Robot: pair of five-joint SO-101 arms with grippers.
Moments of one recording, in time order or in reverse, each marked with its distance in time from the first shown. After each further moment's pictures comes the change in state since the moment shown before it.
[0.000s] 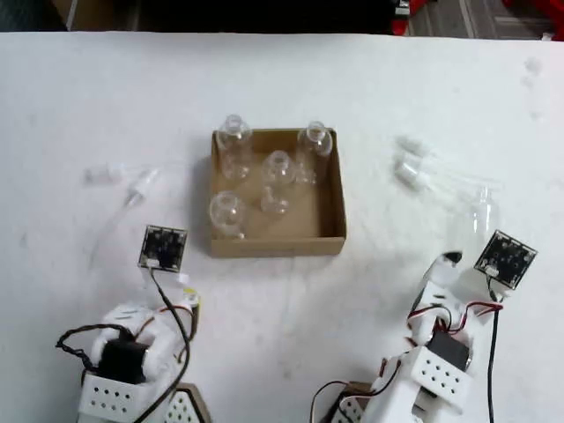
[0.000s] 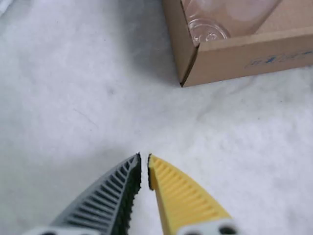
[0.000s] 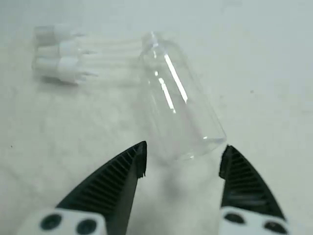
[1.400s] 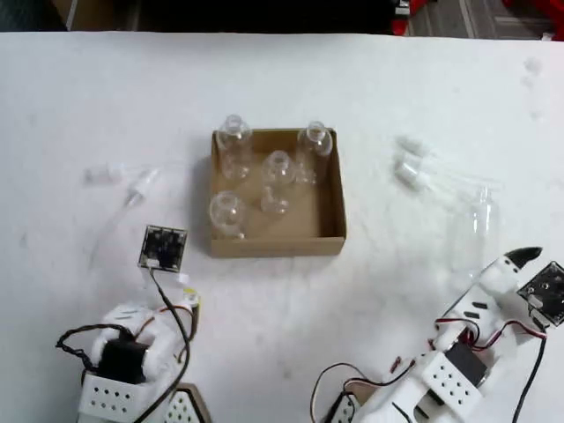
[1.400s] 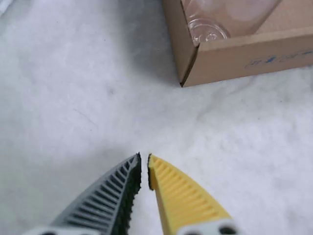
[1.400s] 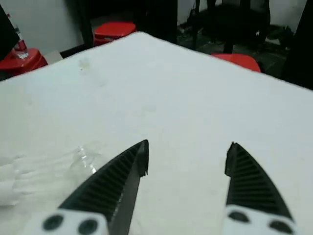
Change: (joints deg) left arm 0.0 0.0 0.0 0.0 0.0; right arm 15.0 0.0 0.0 -25.8 3.3
